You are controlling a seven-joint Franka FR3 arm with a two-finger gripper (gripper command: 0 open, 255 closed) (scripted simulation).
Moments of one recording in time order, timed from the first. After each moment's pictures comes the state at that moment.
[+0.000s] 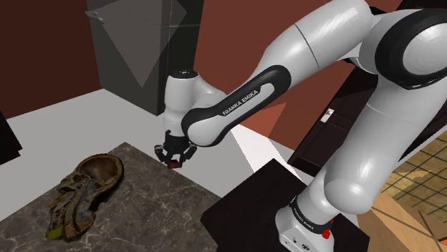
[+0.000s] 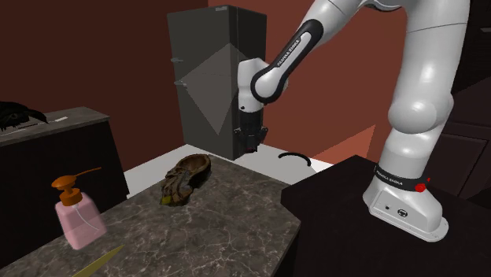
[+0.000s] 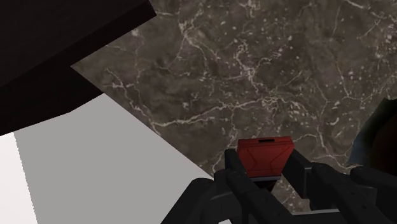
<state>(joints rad) 0.11 0.15 0.45 -2.36 -0.09 2.46 1.07</state>
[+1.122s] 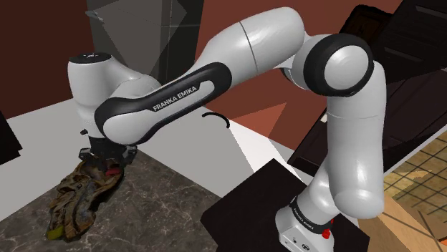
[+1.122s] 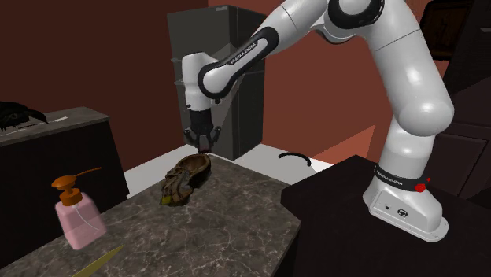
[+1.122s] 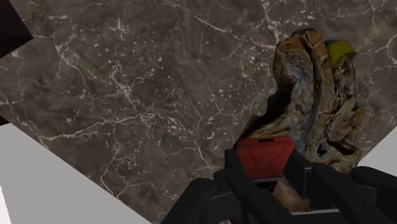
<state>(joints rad) 0.36 0.56 0.44 -1.72 -0.26 2.19 1.33</state>
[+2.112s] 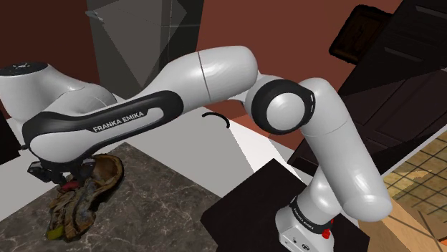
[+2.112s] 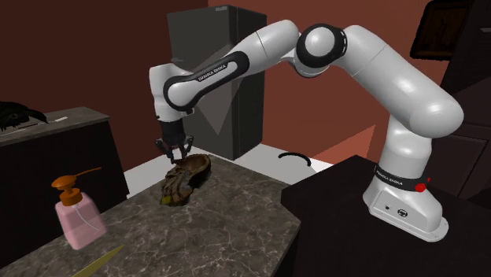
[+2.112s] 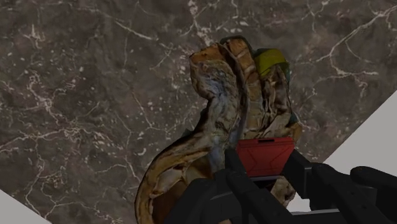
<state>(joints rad) 0.55 0.92 0.39 -1.18 -0.32 2.01 1.38</state>
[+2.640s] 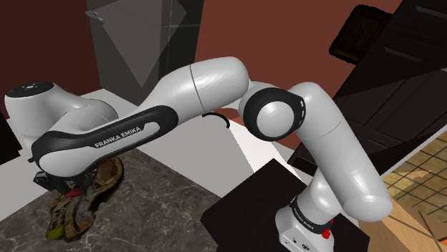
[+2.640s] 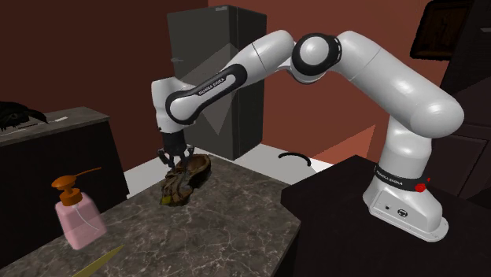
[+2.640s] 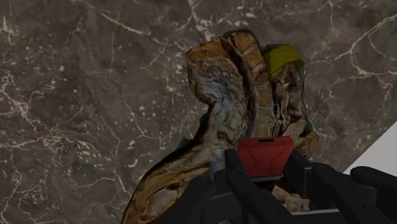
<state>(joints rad) 0.56 0.98 0.38 -1.17 -0.34 2.06 1.38</state>
